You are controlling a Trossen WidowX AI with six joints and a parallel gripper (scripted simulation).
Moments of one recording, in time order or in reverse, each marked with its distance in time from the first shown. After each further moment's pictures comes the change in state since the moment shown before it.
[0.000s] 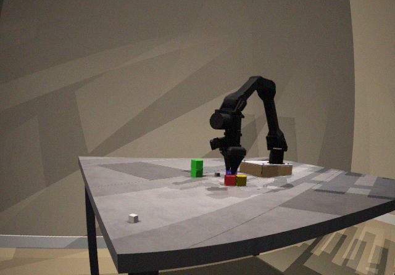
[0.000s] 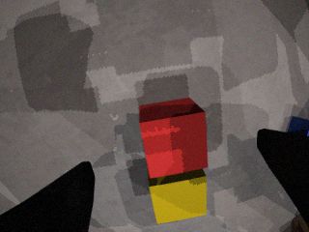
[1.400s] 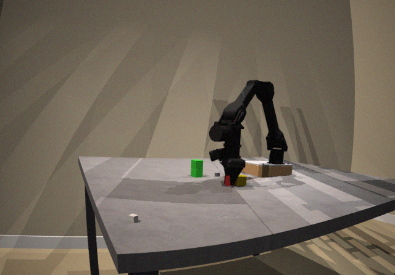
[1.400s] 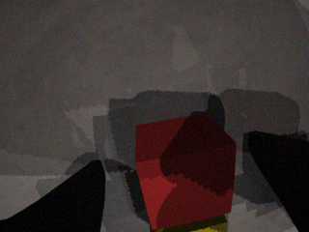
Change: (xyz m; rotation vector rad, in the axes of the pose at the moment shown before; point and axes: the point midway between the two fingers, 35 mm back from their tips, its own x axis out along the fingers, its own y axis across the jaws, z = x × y) arm 0.040 -0.001 -0.001 0.001 0.005 -0.005
